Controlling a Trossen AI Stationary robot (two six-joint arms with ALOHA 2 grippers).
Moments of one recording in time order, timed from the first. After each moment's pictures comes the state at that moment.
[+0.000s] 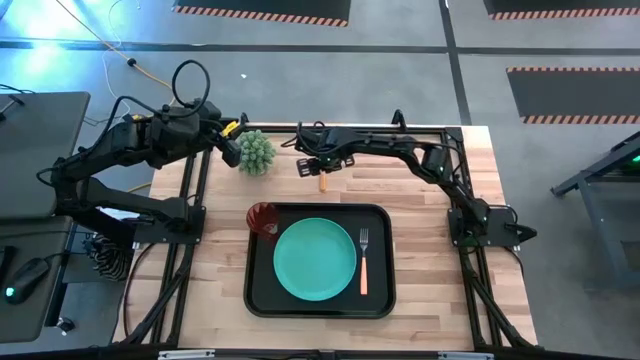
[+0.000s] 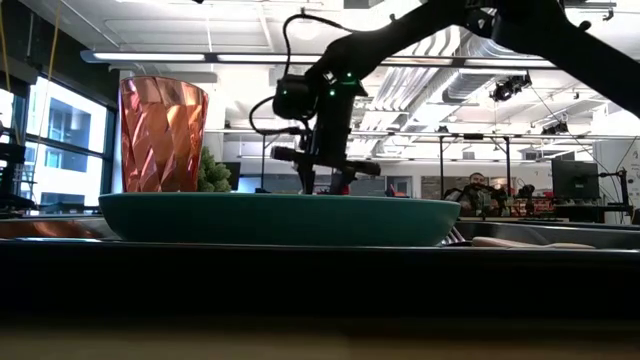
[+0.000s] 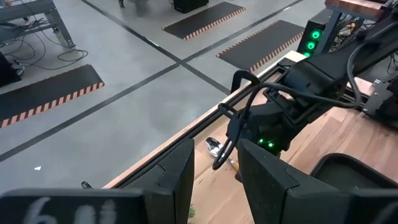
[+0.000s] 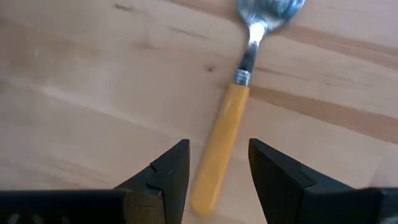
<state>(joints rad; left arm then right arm) 0.19 0.99 1.42 -0.95 -0.56 -0.29 -0.35 2.34 2.01 -0.98 0.08 0.92</state>
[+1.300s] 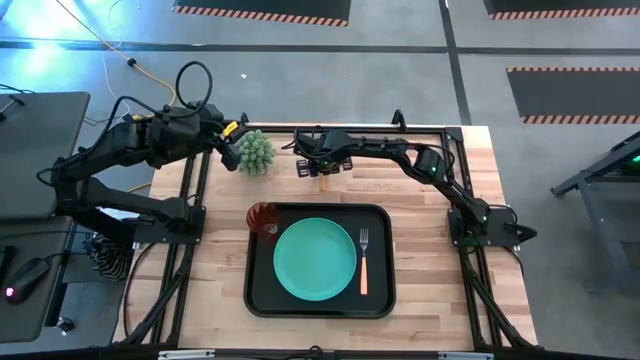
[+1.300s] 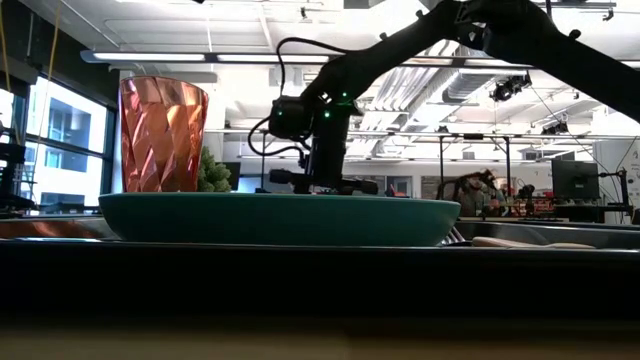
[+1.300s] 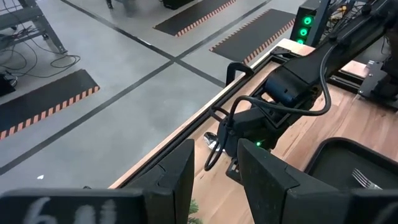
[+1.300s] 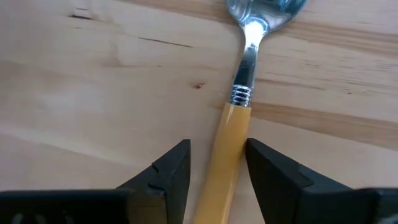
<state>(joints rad) 0.19 0.99 1.42 -0.96 -0.52 -0.22 -0.35 2.42 2.02 -0.93 0.11 0.99</state>
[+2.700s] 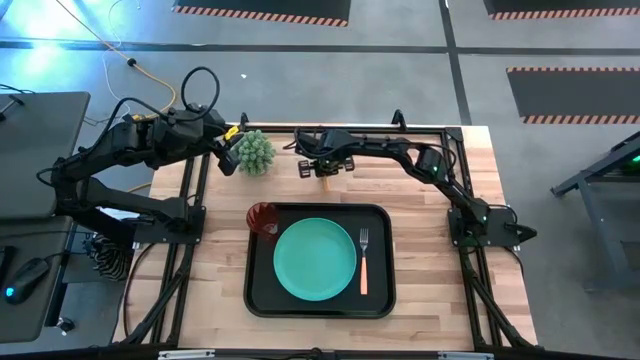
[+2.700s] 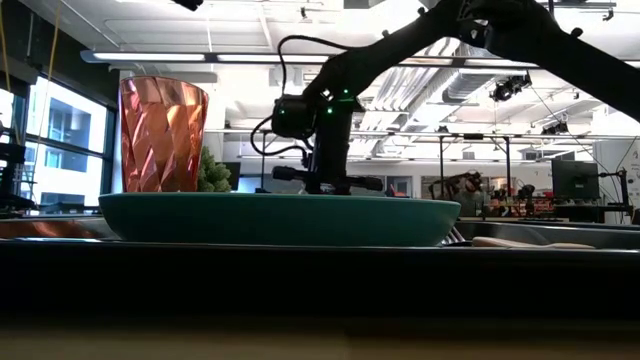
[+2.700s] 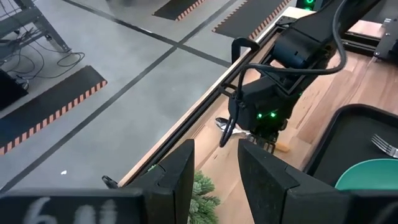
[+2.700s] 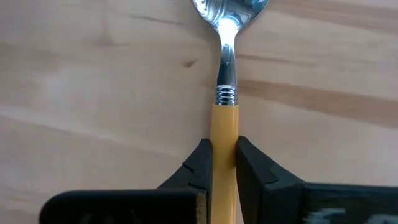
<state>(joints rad) 0.19 0.99 1.42 -1.04 -0.52 -0.15 -0.35 2.40 2.01 -0.97 0.07 1.00</state>
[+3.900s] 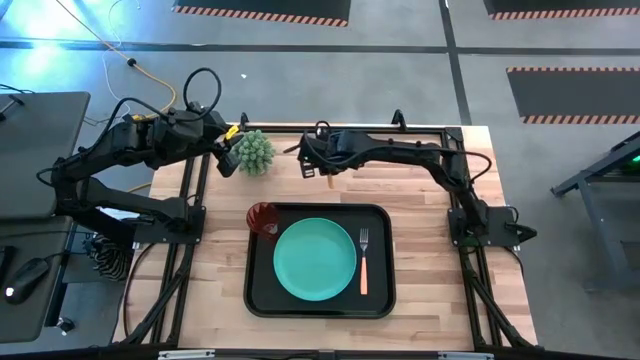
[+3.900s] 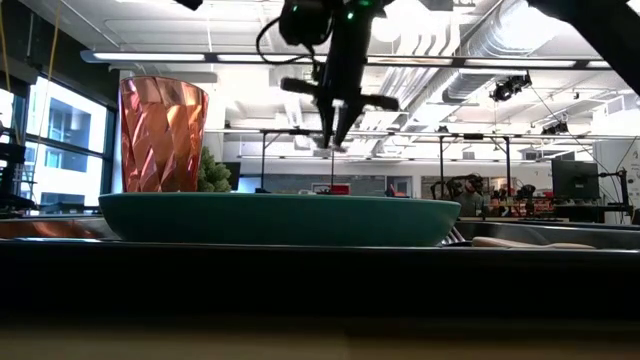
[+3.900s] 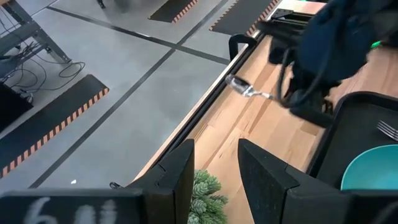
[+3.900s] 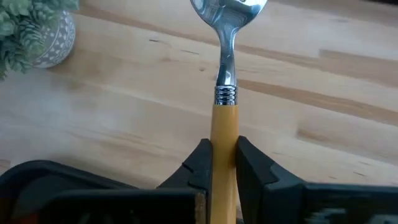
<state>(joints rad) 0.19 0.99 1.41 -1.04 -0.51 -0.07 -0.21 2.13 2.01 -1.15 0.32 1.07</state>
